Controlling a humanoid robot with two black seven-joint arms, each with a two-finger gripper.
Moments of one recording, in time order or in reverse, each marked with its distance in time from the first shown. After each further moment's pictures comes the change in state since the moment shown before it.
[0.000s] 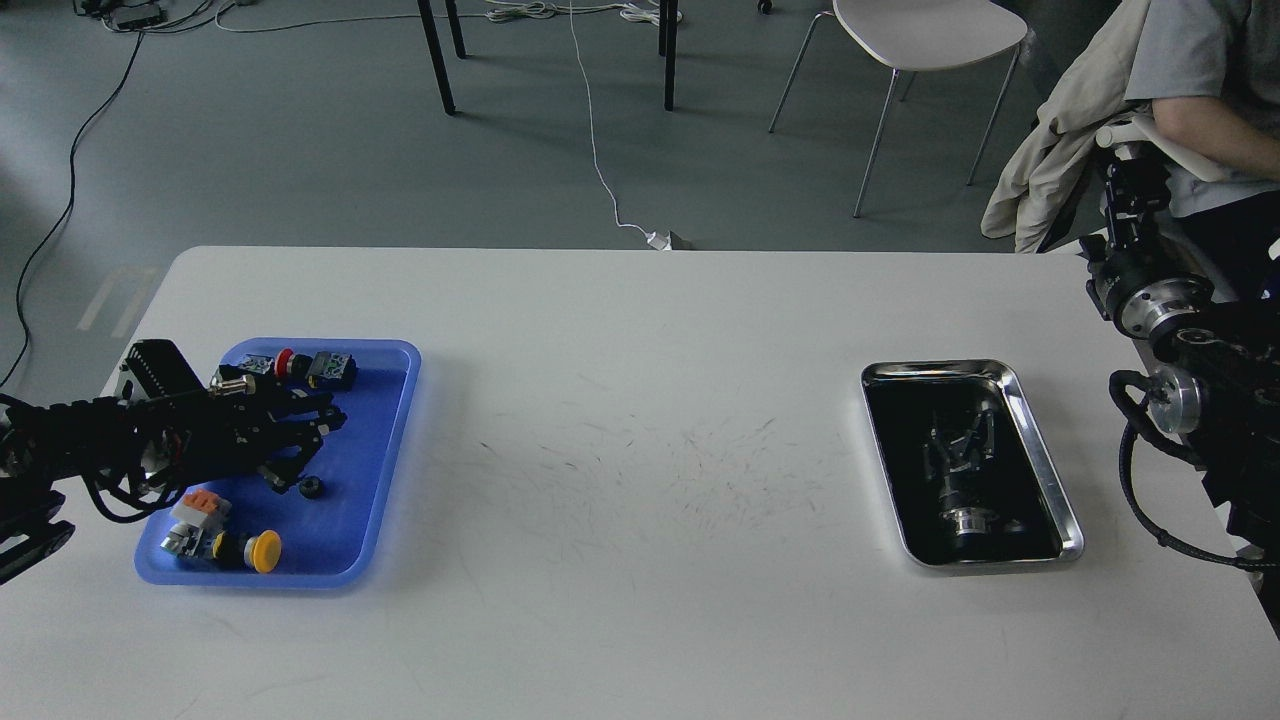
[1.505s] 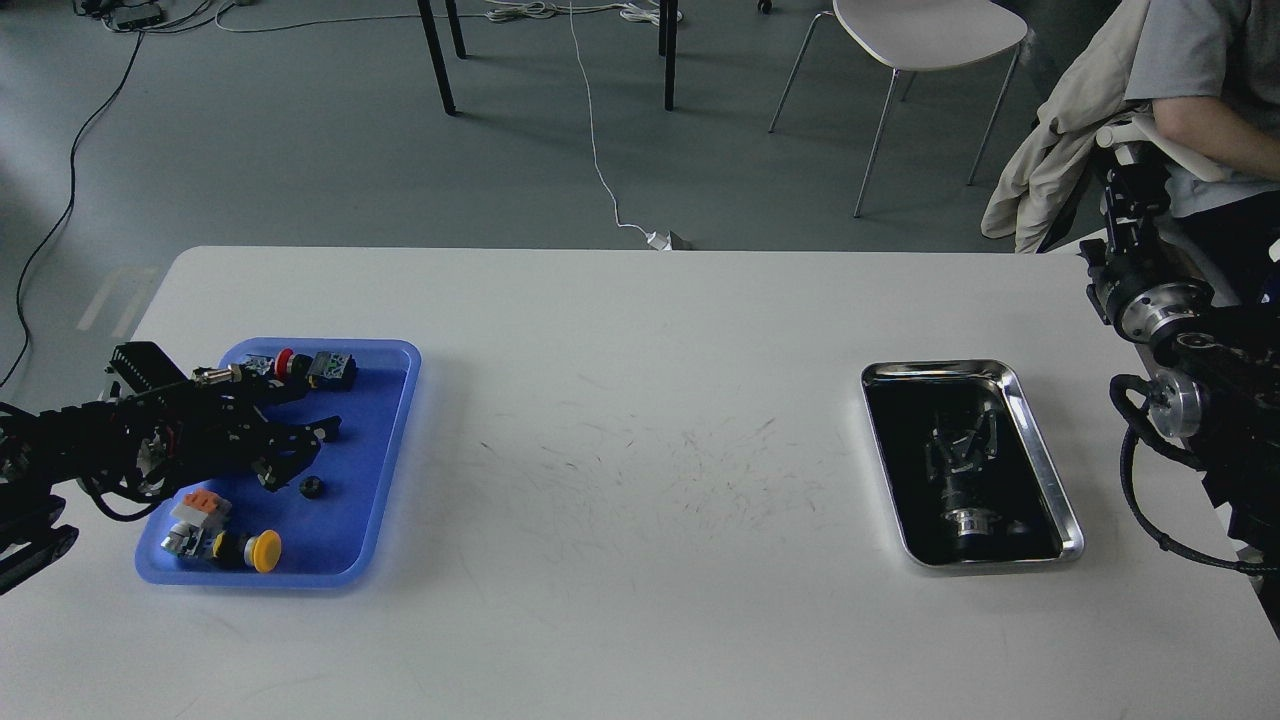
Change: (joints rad) left arm 0.012 -0.025 -0.002 0.064 -0.146 -0.004 0.000; right arm -0.005 -0.004 -0.001 0.002 -0.001 0.001 0.000
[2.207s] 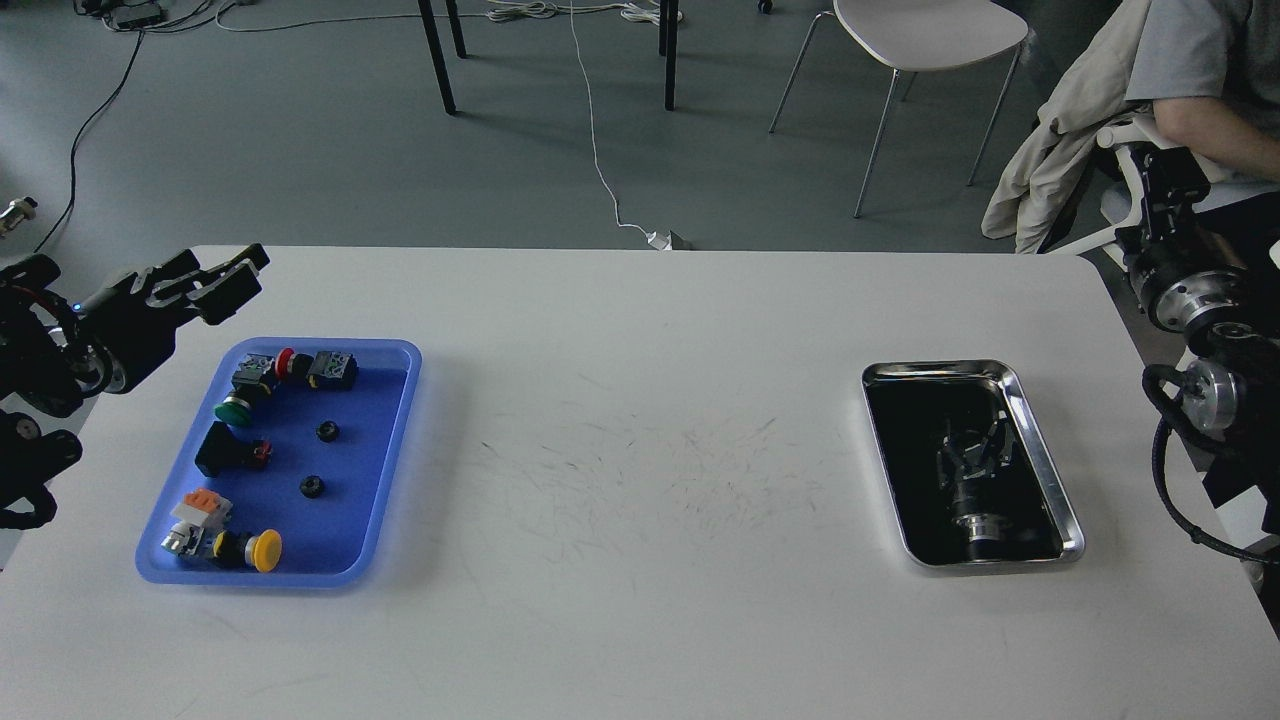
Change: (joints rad) left arm -0.077 0.012 -0.031 0.040 -0.867 -0.006 0.000; right arm 0.009 -0.050 0.002 0.008 0.000 0.007 0.000
